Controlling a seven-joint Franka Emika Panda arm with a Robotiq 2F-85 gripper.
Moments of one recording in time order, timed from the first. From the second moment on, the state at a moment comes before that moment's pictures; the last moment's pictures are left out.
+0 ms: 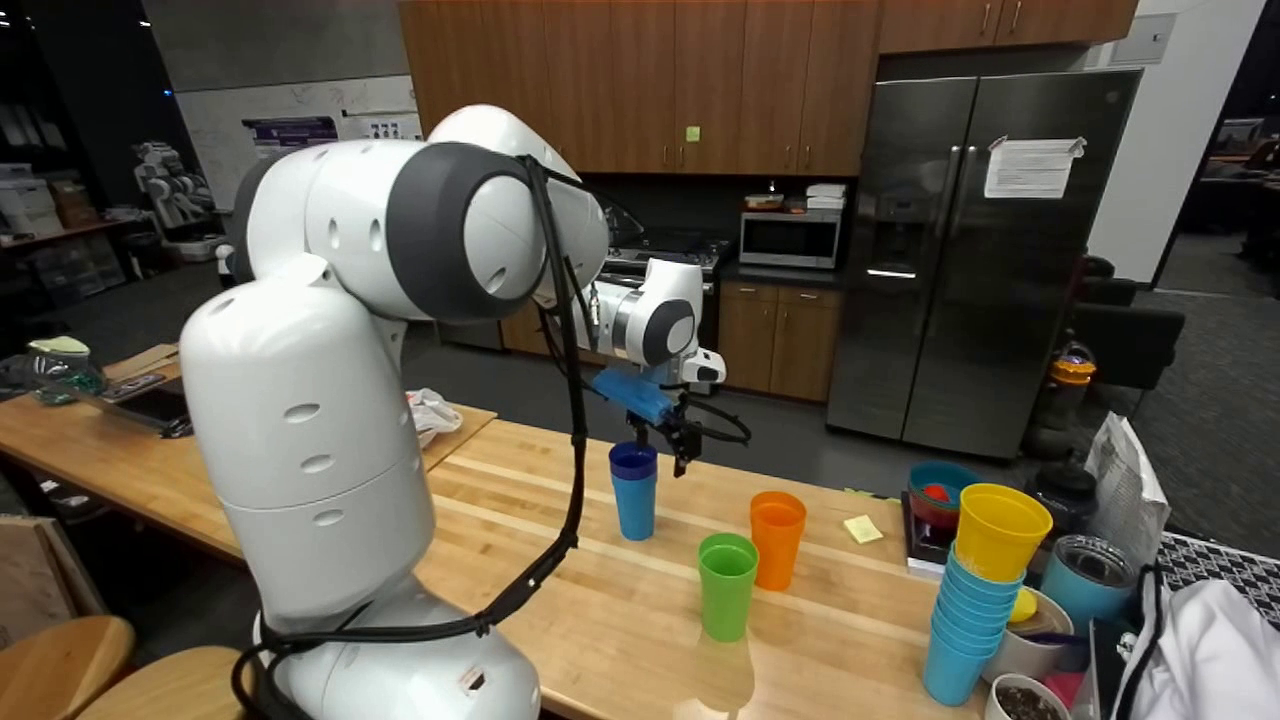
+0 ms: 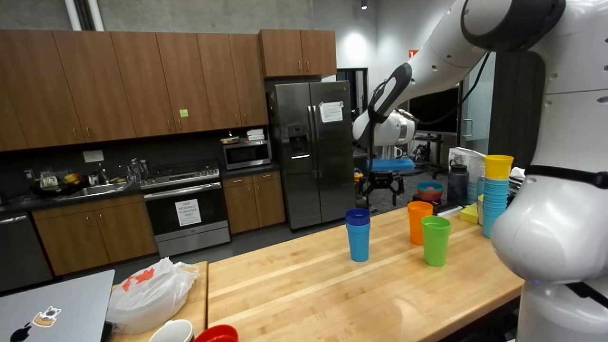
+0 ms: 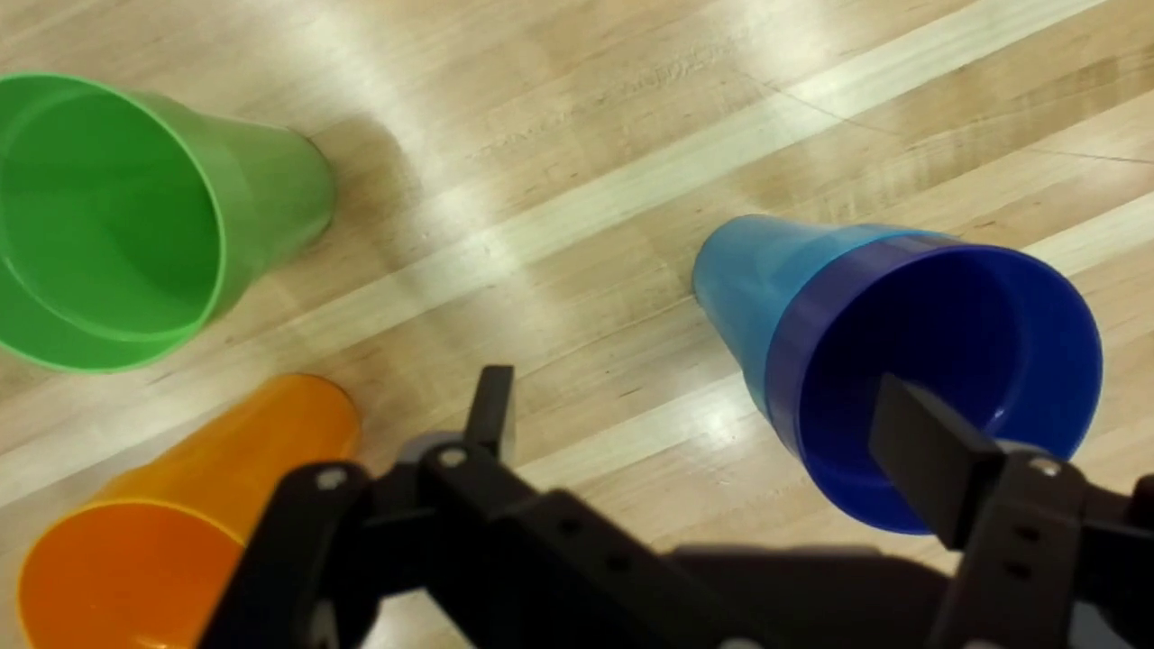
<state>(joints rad) 0.00 0.01 0.03 -2.26 0.08 2.23 0.30</state>
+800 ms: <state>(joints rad) 0.03 0.09 0.03 -2.24 0.03 2.23 0.30</state>
